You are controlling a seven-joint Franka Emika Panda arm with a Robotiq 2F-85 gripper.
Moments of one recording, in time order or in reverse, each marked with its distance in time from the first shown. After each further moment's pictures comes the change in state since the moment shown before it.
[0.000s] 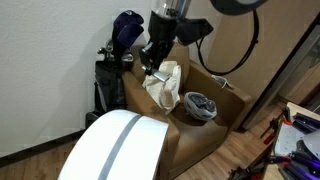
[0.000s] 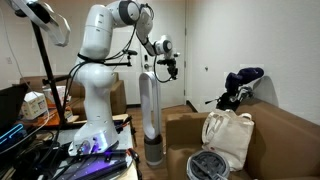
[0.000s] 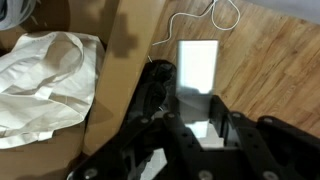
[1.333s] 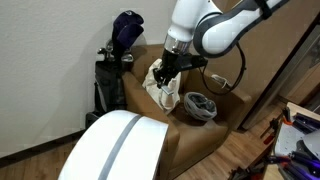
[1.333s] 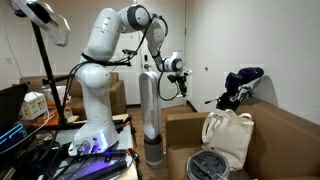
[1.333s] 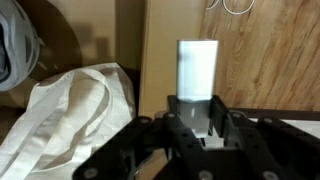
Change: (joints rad) arm -0.201 0.132 0.000 -0.154 0.086 0.297 0.052
